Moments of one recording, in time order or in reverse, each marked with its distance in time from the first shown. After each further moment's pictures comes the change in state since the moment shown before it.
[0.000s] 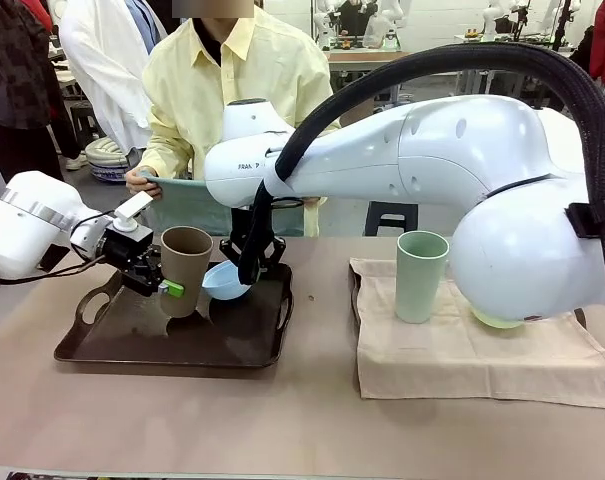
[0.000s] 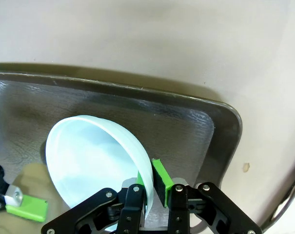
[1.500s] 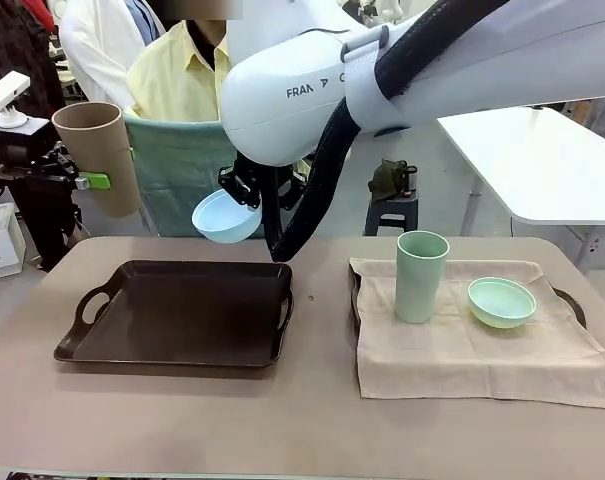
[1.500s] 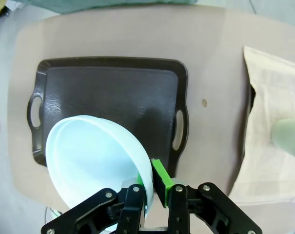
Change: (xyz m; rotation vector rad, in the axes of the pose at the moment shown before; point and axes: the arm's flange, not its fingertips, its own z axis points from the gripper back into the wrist) left arm 0.150 -0.061 0.127 0.180 -0.183 -0.210; right arm -0.155 -0.026 0.178 0.062 -0.341 -0.063
